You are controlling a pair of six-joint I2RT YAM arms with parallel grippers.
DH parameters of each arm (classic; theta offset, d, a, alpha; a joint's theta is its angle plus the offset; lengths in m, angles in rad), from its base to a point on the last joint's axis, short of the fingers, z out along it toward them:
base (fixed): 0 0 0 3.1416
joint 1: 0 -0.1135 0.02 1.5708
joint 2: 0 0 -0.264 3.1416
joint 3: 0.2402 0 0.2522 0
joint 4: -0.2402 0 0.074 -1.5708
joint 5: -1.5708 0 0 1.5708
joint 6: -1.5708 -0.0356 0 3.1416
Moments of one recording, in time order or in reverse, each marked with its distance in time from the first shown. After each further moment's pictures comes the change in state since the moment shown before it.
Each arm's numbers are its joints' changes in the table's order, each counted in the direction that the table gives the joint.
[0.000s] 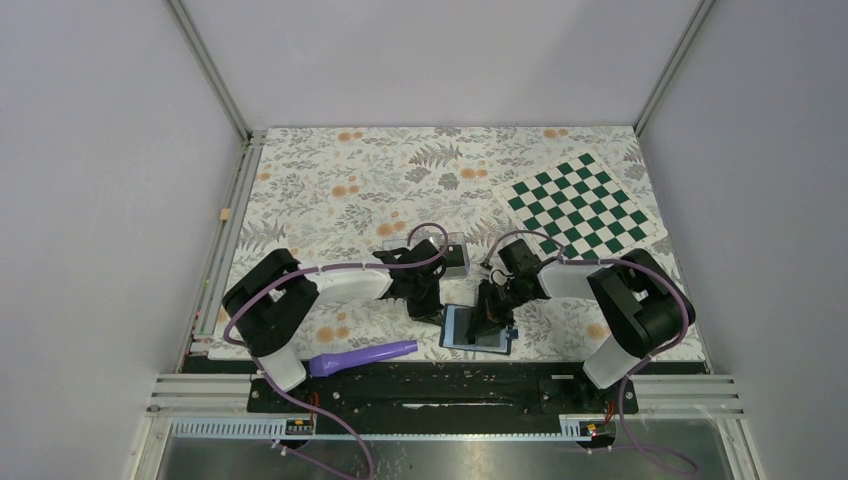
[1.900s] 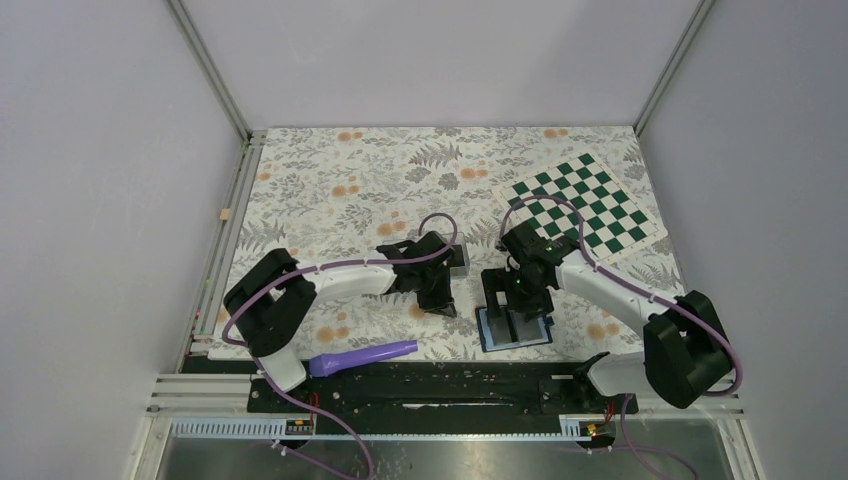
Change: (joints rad) left arm 0.012 0.003 0.079 0.015 -0.015 -0.031; right arm -0.061 -0.265 0.229 -0.589 -0.563 0.238
